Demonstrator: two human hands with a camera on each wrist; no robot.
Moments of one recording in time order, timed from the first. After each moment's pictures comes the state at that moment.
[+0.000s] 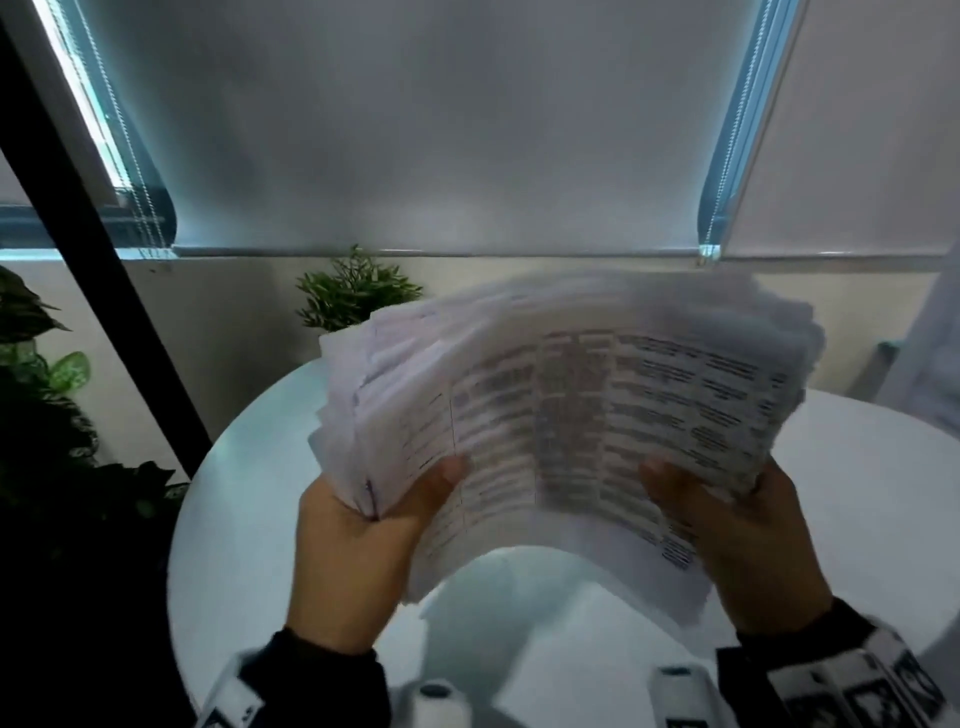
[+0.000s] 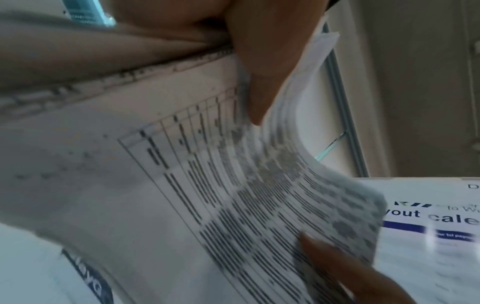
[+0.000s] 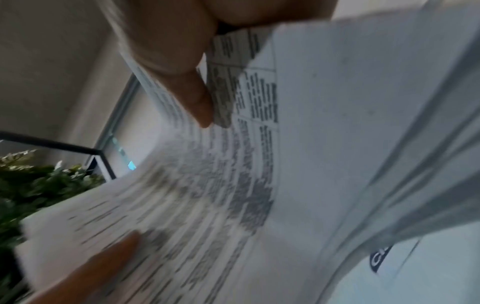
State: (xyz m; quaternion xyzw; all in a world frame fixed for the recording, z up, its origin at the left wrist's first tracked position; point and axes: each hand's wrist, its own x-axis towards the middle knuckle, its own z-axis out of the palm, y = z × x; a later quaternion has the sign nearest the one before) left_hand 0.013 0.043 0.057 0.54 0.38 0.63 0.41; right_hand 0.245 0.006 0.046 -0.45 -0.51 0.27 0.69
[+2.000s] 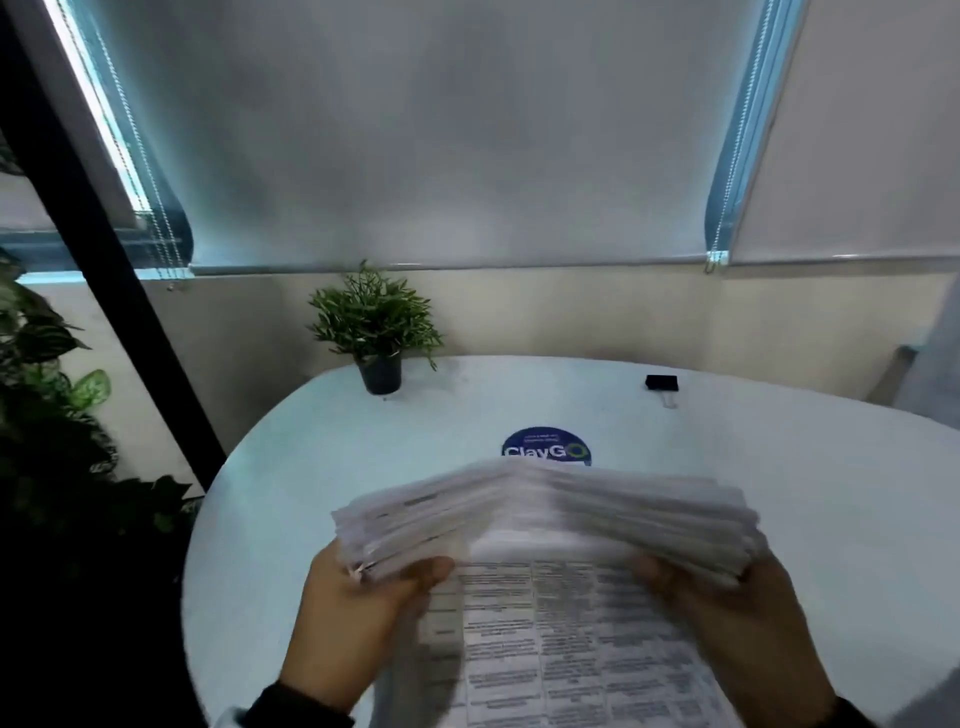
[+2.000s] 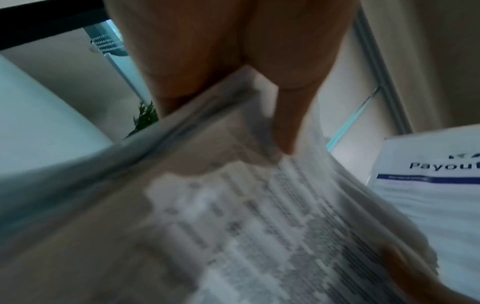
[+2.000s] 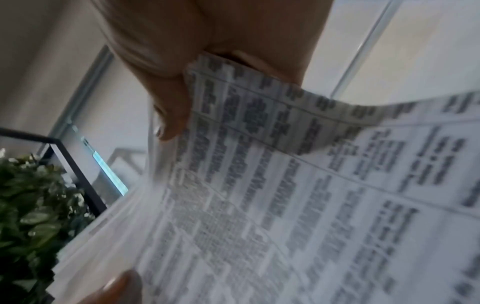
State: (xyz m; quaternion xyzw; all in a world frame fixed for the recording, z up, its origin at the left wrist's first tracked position) left_hand -0.007 0.048 0.011 0.55 0.45 0.54 0.45; right_hand 0.237 -0.013 0.007 -0.50 -0.49 0.25 0.67
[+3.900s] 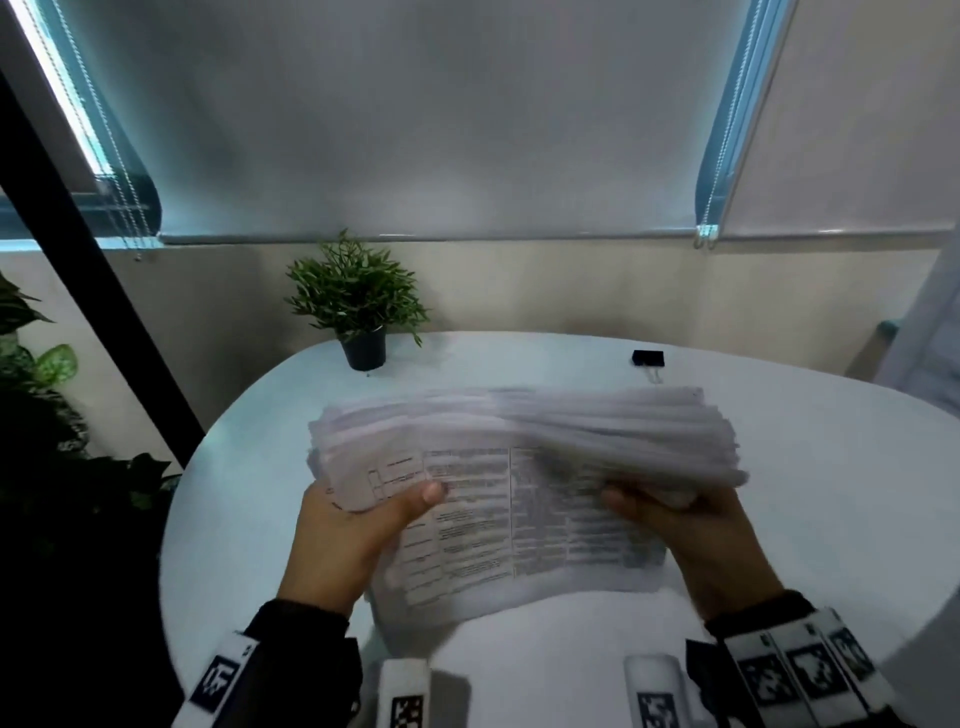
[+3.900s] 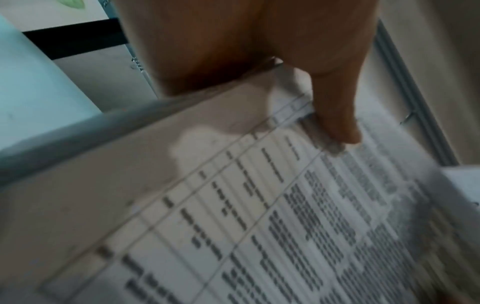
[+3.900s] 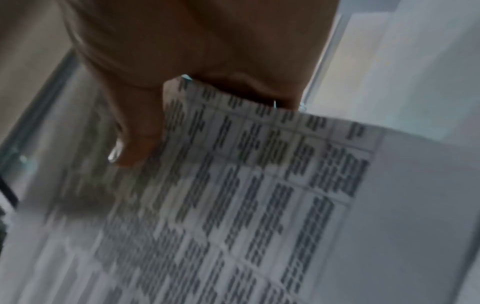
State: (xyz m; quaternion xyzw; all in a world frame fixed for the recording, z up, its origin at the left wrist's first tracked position) left_hand -0.005 0.077 0.013 0.57 0.36 0.56 0.47; right_hand 0.252 0.024 0.005 -0.42 -0.49 0.37 0.67
